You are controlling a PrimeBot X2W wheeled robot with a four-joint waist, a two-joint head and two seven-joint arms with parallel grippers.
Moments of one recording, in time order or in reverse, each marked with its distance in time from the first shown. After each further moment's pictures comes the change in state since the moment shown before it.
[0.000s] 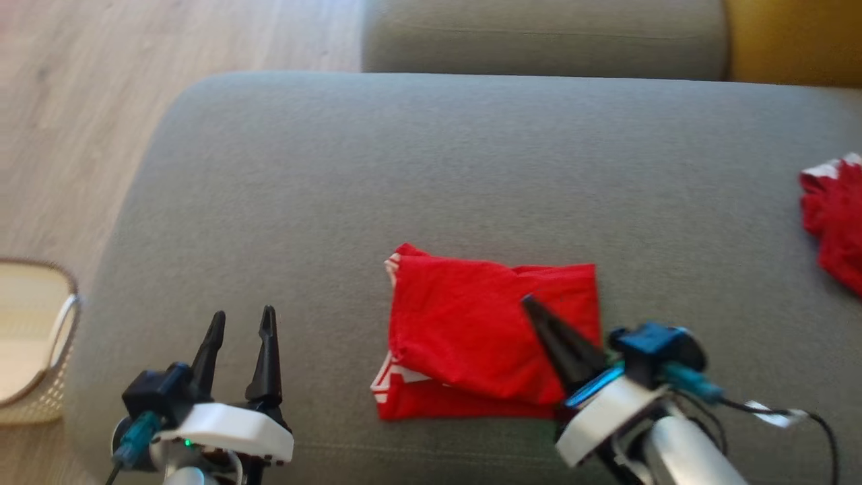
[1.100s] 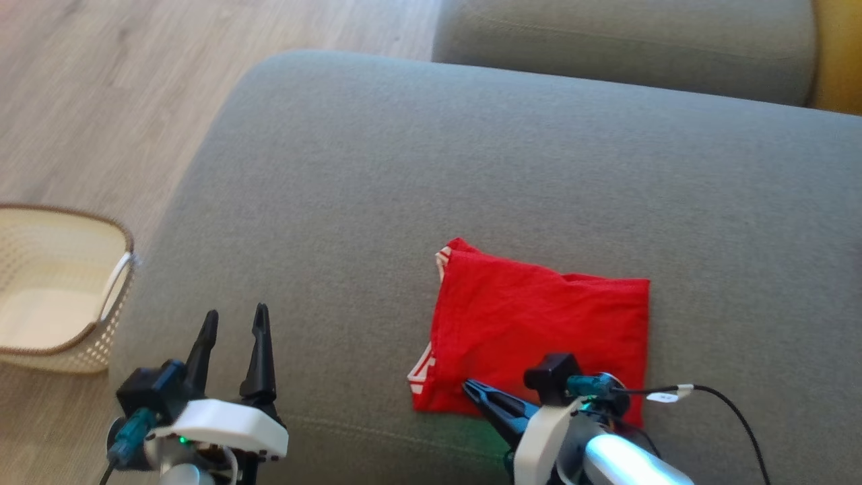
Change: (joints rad) left arm -0.014 0.000 0.012 0.020 0.000 0.005 0.000; right arm -0.249 -0.005 0.474 0.543 0.285 0.000 -0.016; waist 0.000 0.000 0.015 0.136
